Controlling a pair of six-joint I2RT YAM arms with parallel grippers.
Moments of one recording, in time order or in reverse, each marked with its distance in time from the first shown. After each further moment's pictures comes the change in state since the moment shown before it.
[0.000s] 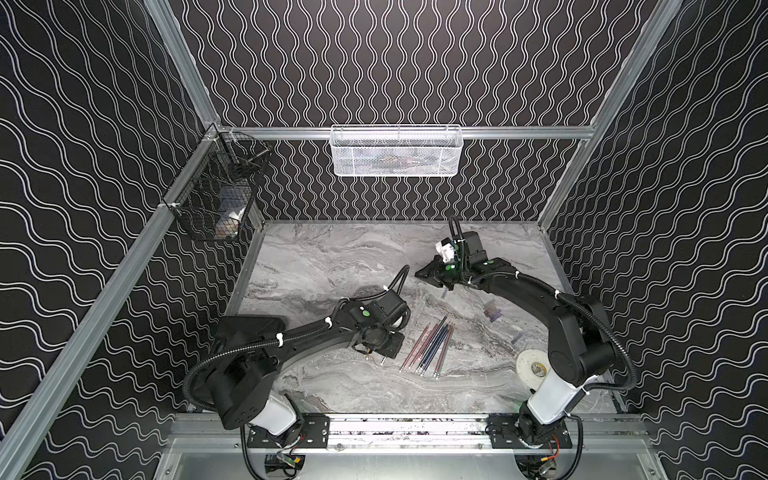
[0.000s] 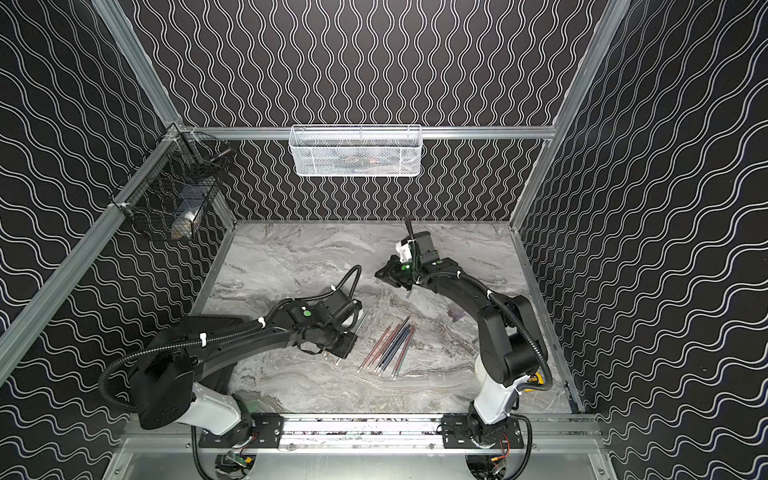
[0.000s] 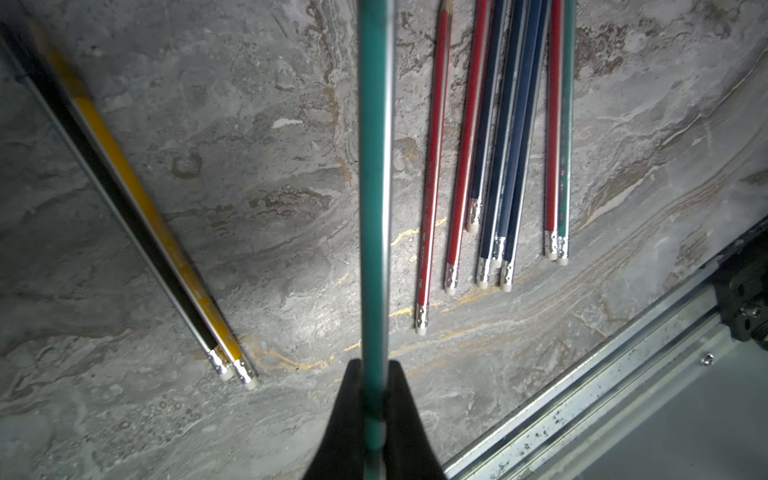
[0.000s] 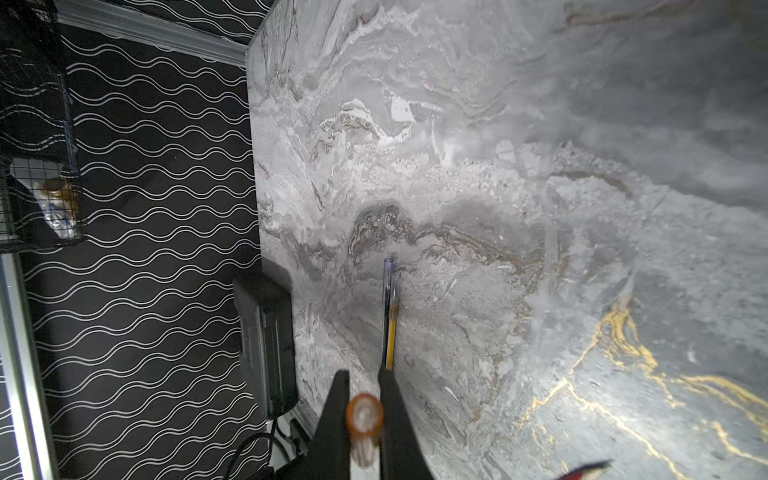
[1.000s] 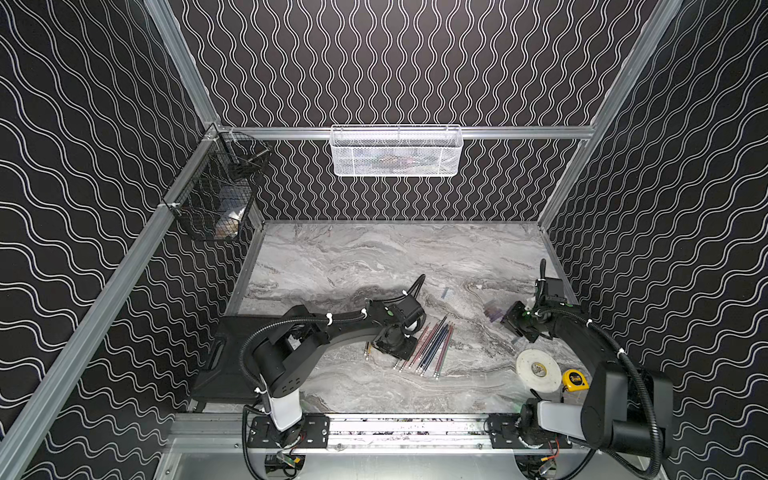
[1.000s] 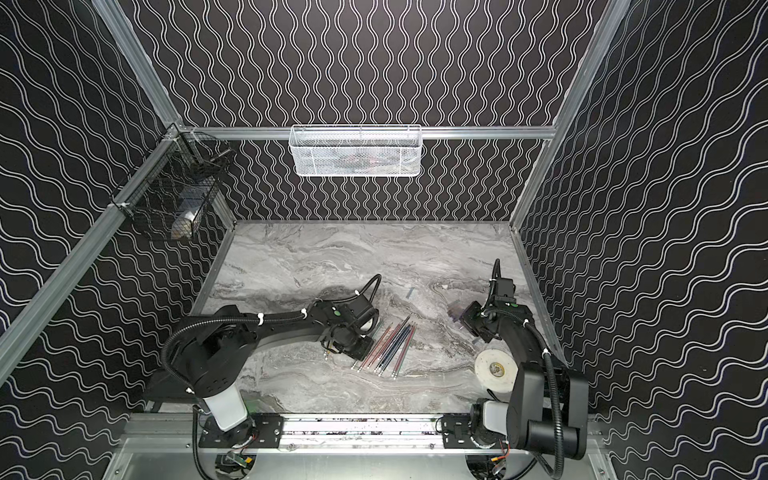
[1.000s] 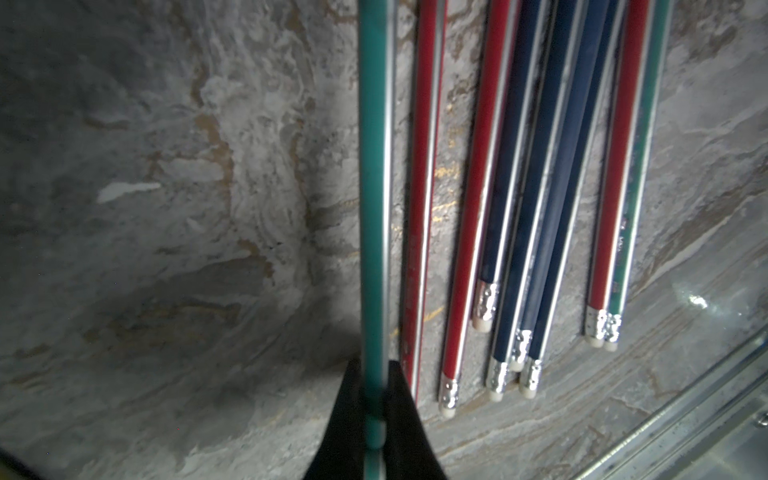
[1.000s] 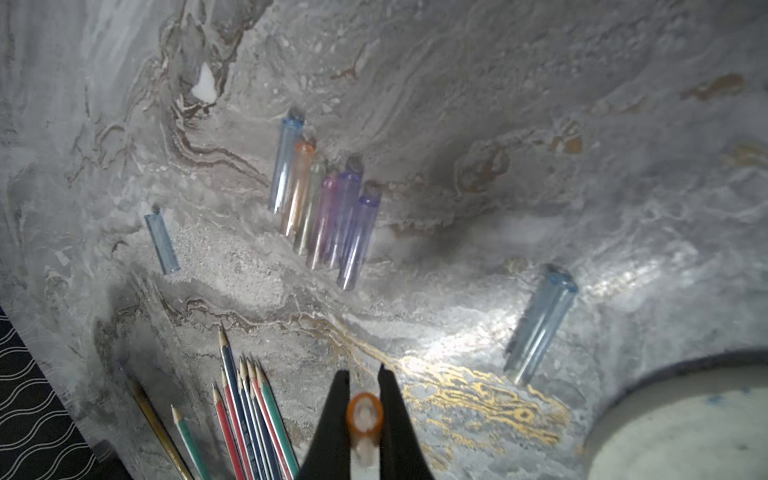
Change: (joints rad) left arm -0.027 0.284 0.075 0.124 0.060 0.008; right arm -0.562 -0.420 -0.525 -0.305 0.249 -0.179
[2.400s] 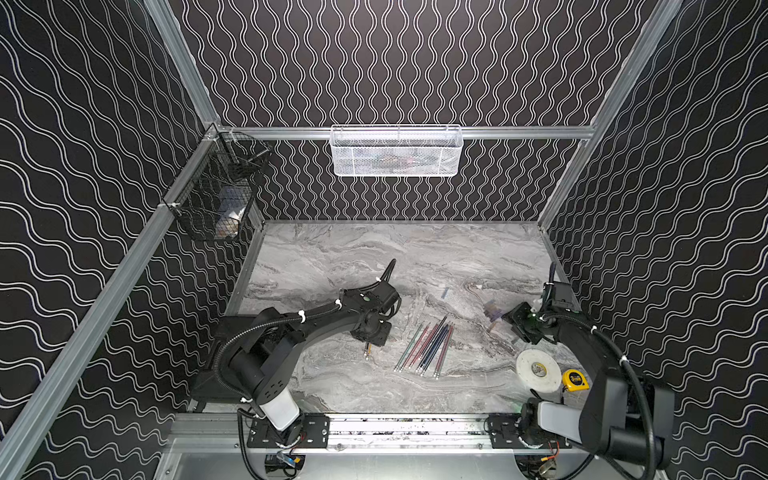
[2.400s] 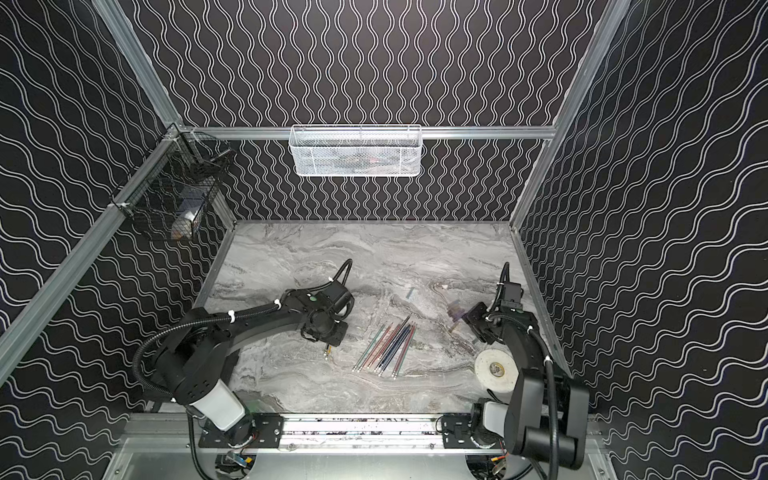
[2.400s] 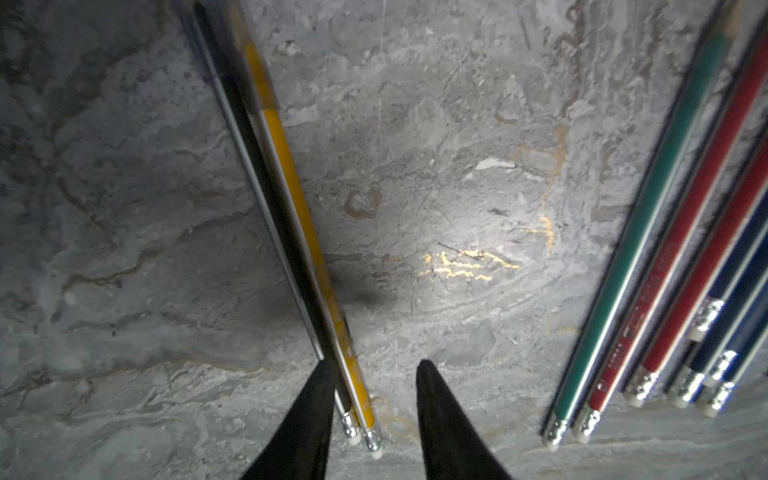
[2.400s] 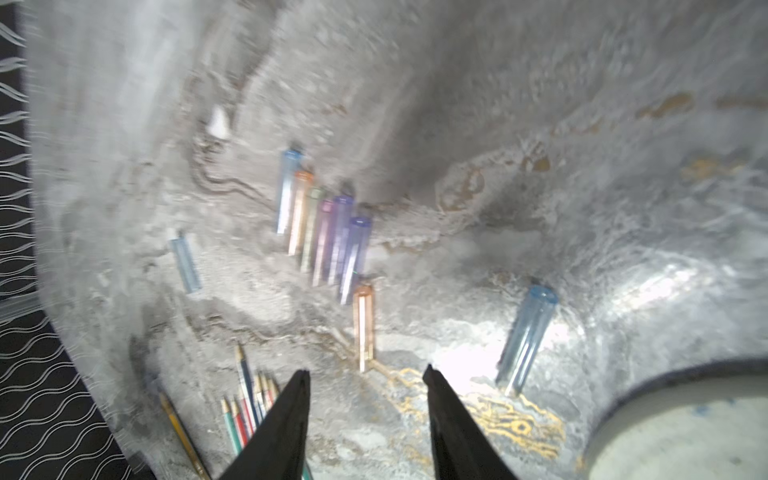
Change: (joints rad) left arm 0.179 -0.115 -0.046 -0.129 -0.184 0.045; right arm -0.051 -0.092 -0.040 0.051 -0.029 0.013
